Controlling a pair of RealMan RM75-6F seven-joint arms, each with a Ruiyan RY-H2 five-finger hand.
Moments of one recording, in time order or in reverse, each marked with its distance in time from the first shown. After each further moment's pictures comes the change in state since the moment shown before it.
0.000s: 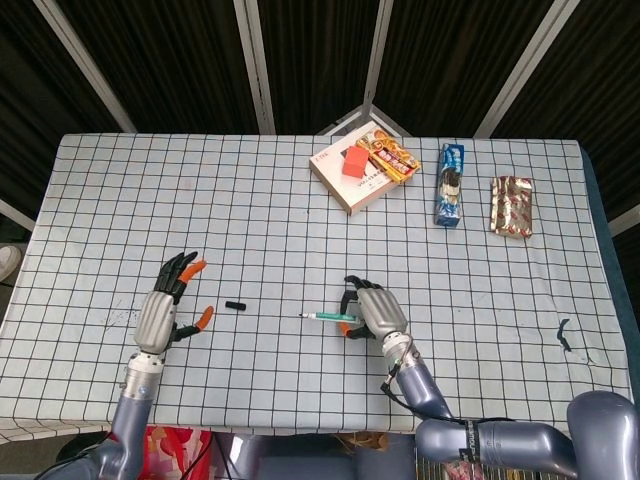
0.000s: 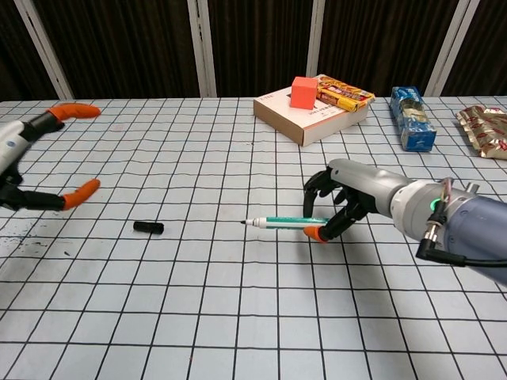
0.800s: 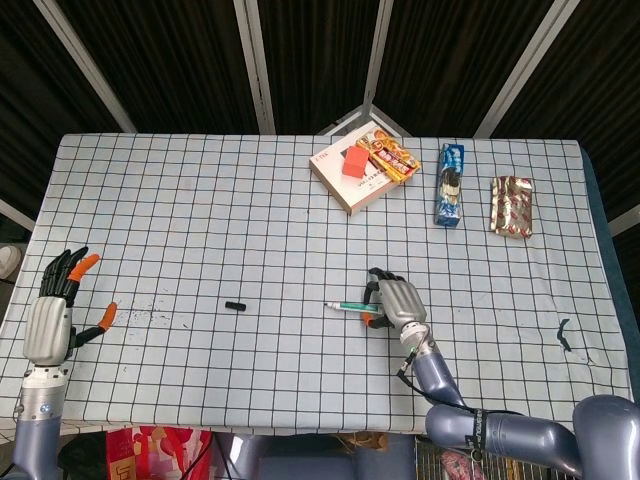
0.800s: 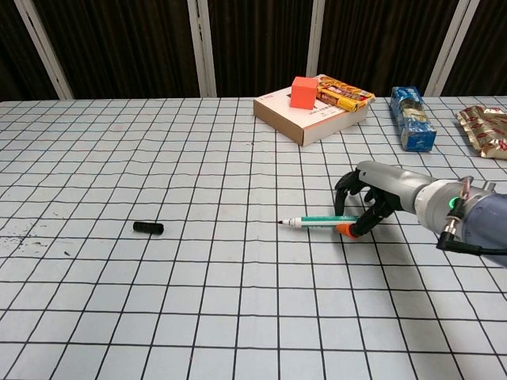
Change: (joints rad) left arm 0.157 0.358 -0.001 -0.246 -0.069 0.070 0.061; right arm -0.024 0.020 0.007 0.113 0.021 -0.055 -0.032
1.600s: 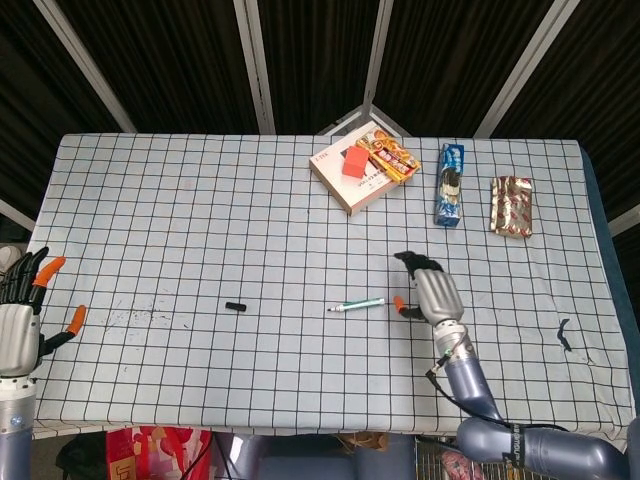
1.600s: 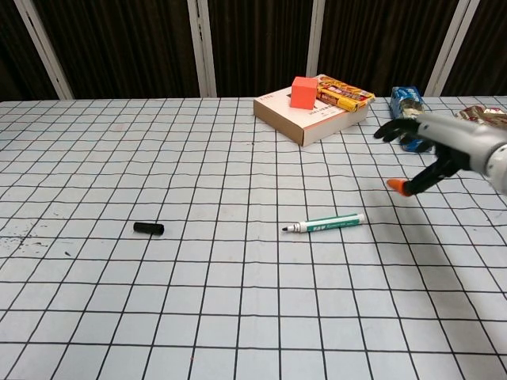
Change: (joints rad) left arm 0.058 0.069 -0.011 0.005 0.017 0.064 0.085; right arm -0.123 0.183 -0.008 -0.172 -0.178 0.194 0.036
